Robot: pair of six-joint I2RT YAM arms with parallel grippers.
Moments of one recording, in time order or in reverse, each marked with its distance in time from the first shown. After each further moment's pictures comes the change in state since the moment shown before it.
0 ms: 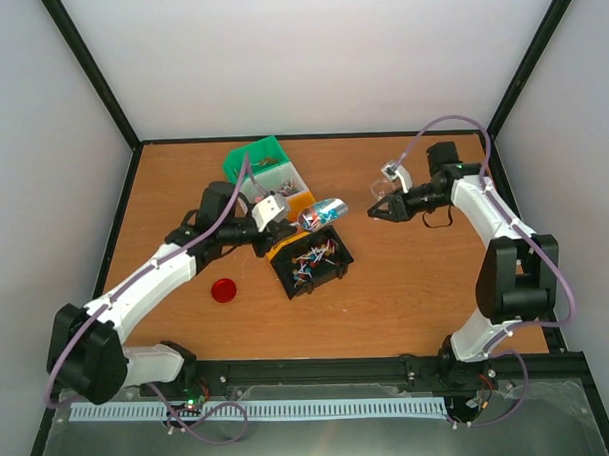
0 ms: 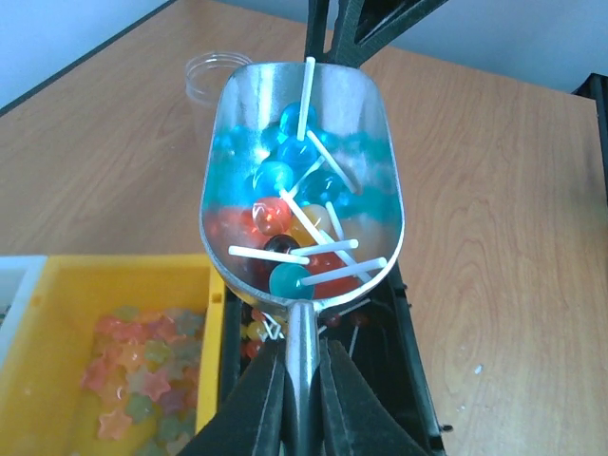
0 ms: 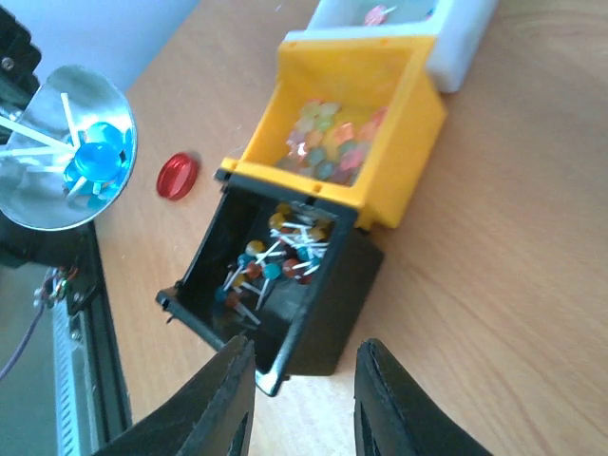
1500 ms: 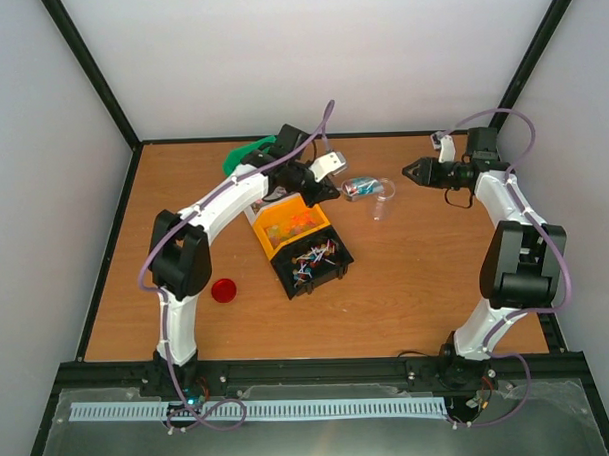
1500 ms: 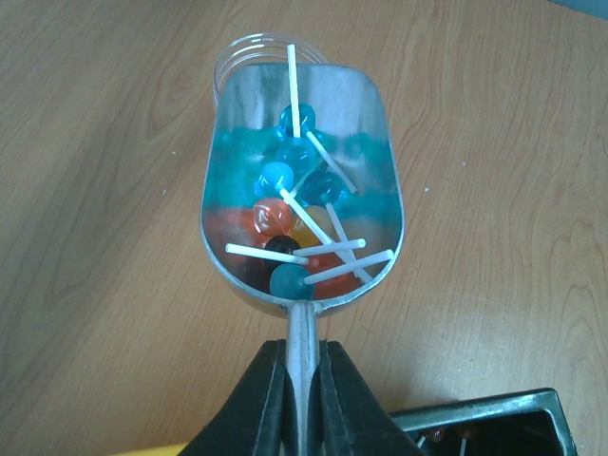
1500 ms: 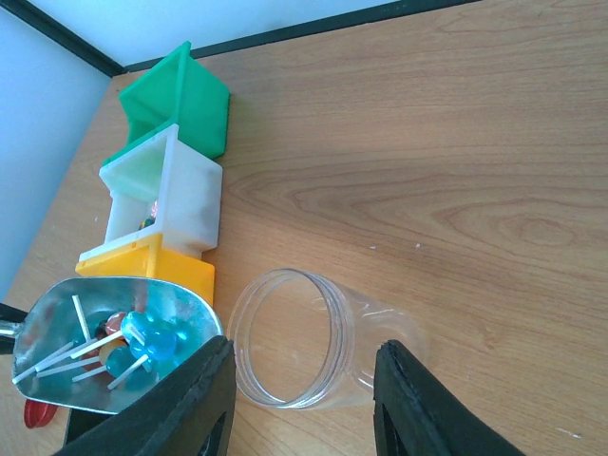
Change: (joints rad) left arm -0.095 0.781 0.933 -0.455 -0.076 0.102; right arm -0.229 0.084 0.039 0.440 0.165 0.507
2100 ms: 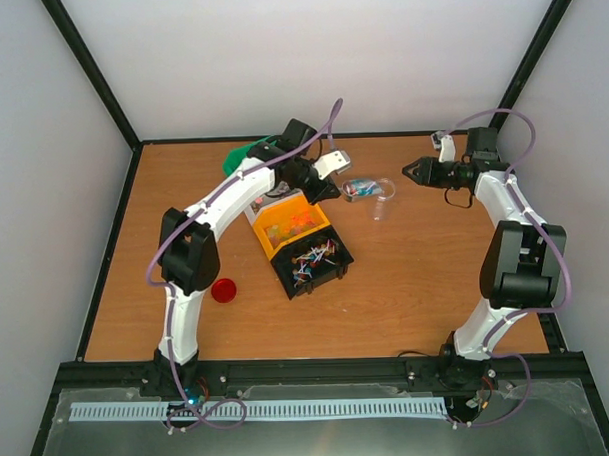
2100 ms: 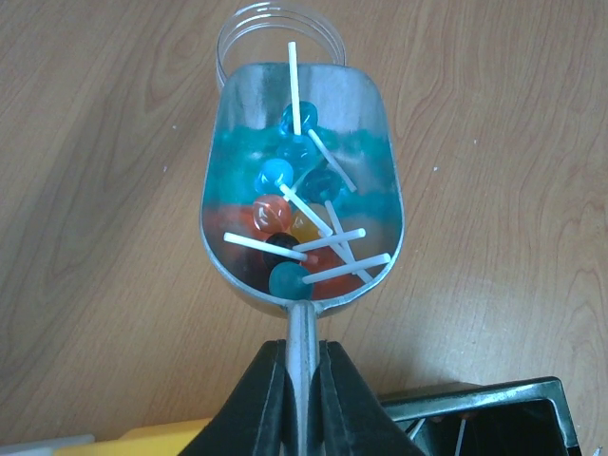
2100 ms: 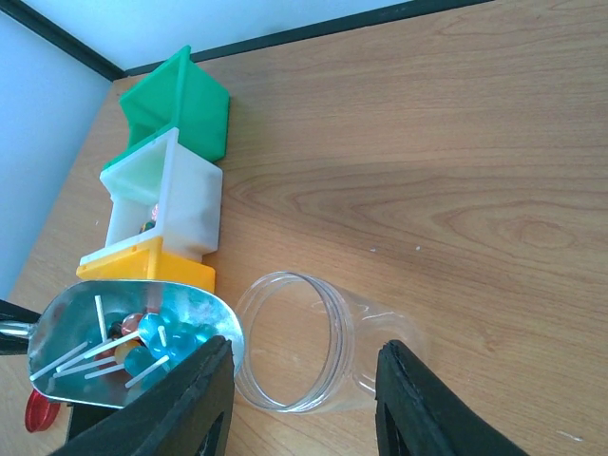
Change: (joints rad) left arm -0.017 0.084 0.167 -0.162 -0.050 0.018; right arm 0.000 0.000 -0.002 0.014 0.001 0.014
